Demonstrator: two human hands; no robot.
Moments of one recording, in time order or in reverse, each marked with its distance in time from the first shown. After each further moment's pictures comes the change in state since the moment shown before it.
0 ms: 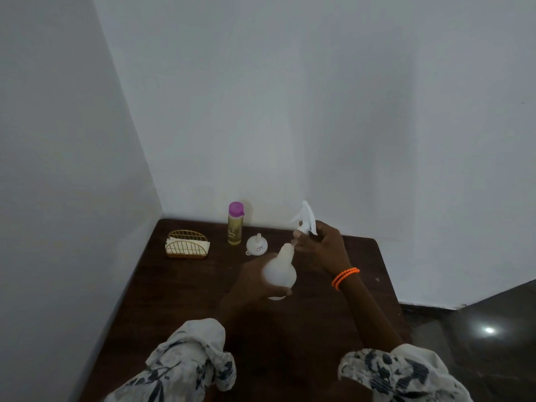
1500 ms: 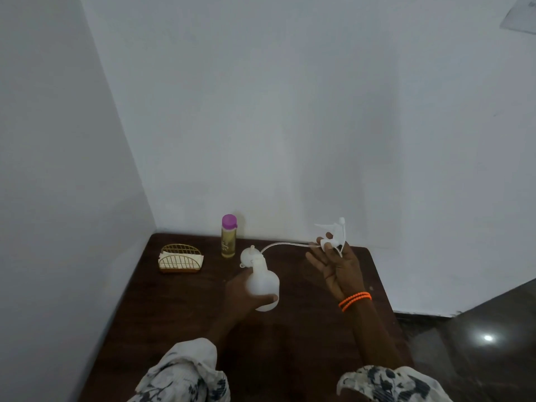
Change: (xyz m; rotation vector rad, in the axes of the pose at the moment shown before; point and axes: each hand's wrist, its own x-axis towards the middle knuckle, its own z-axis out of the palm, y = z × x) left_hand -0.005 -0.014 0.005 -0.009 0.126 -0.236; right_hand -0.012 0.025 -0.038 0.874 0.214 0.191
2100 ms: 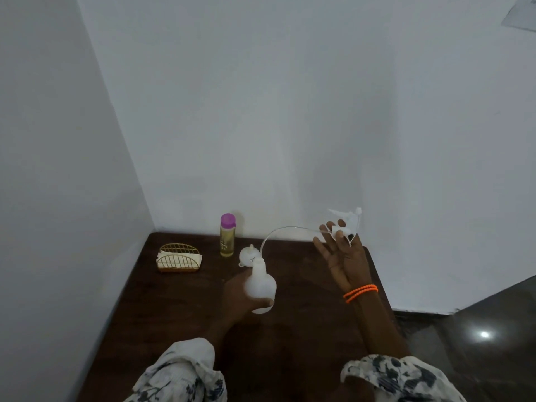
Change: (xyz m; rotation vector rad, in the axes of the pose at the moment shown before) left_hand 0.007 -0.015 0.000 0.023 -0.056 0.014; right_hand 0.017 -0.015 0.000 0.090 -0.051 -0.059
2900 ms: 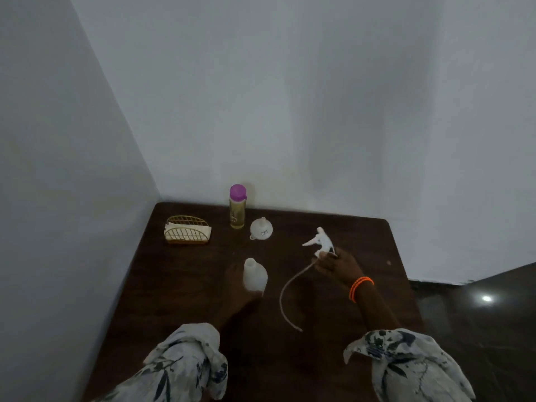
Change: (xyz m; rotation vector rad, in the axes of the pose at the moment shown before) left_hand 0.005 -0.066 0.009 0.114 0.000 -0.193; right_hand 0.034 0.099 -0.097 -0.606 0.119 0.420
